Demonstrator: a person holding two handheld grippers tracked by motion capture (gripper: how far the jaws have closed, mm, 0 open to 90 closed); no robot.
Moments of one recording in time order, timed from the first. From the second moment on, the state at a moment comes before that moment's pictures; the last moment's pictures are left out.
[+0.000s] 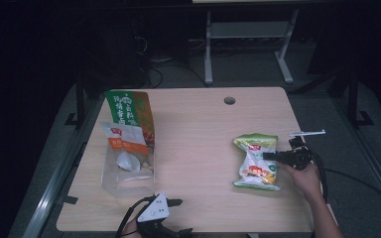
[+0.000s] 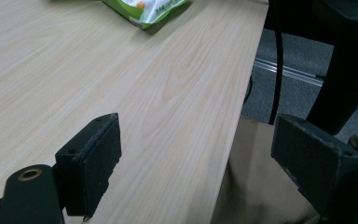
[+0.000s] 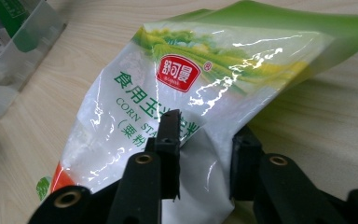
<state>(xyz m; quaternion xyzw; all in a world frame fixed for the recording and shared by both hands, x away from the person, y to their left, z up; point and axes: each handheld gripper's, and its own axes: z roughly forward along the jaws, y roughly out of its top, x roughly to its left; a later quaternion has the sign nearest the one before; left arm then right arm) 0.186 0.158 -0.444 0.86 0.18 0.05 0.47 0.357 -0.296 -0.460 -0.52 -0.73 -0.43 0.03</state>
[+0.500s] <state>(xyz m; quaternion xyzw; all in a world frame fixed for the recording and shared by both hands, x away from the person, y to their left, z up) 0.186 0.158 -0.443 0.86 0.18 0.05 0.47 0.340 -0.286 -0.430 -0.50 -0.74 -0.44 -0.01</state>
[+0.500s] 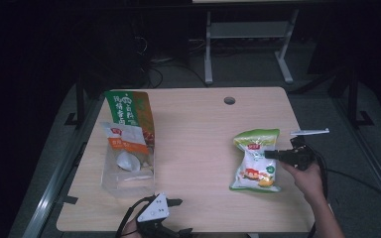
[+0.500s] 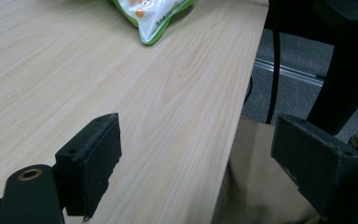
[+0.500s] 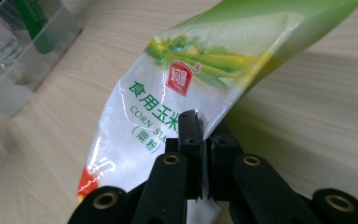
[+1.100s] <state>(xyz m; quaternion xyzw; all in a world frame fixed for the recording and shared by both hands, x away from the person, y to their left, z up) 0.187 0.159 -0.443 0.86 0.18 0.05 0.48 0.326 -0.229 -0.363 -0.43 -0.75 -0.50 -0.09</state>
